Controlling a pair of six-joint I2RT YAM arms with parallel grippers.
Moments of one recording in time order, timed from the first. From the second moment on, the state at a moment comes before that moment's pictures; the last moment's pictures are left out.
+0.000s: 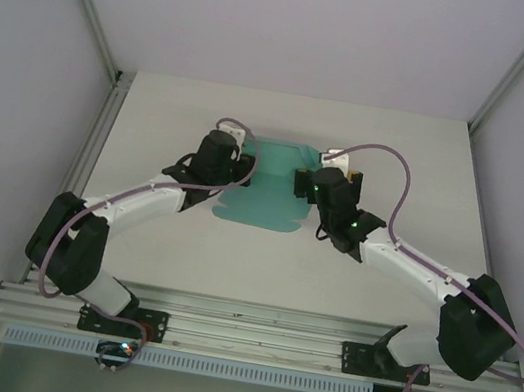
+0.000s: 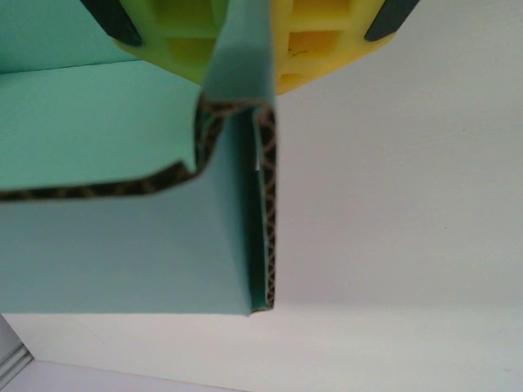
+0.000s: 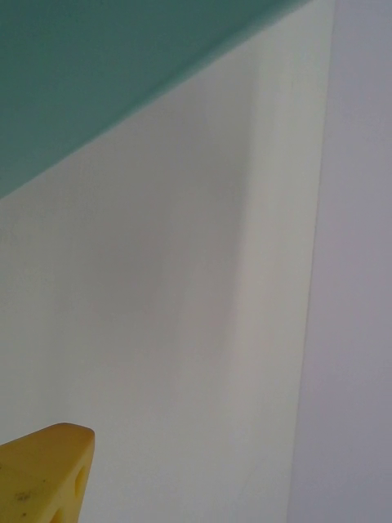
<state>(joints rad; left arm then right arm) -0.62 1.50 0.97 -0.01 0.00 -0.46 0.66 1.39 0.89 -0.01 0.60 0.24</state>
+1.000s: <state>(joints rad) -0.55 1.47 0.92 -0.01 0.14 -0.41 0.23 1.06 0.88 -0.31 -0.38 0.22</state>
